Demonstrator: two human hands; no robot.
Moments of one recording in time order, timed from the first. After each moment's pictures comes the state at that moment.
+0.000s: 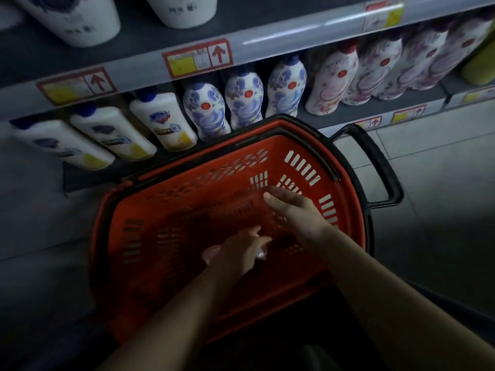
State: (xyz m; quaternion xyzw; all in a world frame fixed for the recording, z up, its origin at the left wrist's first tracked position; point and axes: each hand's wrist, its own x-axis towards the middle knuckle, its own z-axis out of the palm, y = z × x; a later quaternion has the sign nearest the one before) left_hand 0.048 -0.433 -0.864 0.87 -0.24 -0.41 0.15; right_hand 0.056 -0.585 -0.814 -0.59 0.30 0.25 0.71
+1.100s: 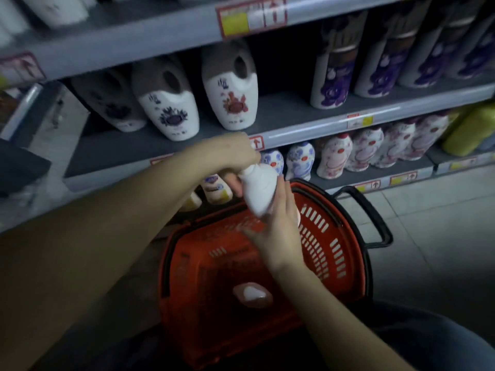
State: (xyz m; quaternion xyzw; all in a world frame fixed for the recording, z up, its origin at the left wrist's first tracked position) left_hand 0.167 -0.431 -0.553 0.94 -0.10 -0.28 0.16; right_hand 0.045 -0.500 -0.675 -0.87 0.09 -0.07 0.48
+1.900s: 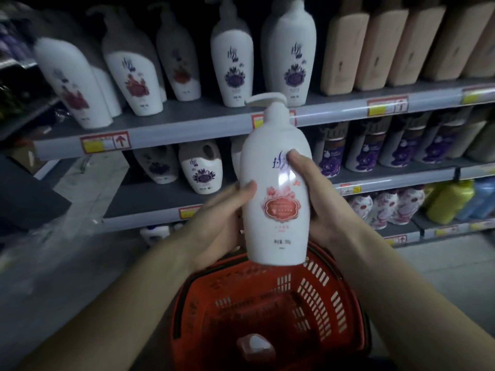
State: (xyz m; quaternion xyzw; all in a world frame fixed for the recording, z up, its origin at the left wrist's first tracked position) left_hand 0.063 -0.365 -0.484 0.56 -0.07 -0.27 0.78; right_hand 0.056 -0.528 -0.470 -0.49 0.06 0.08 0.87
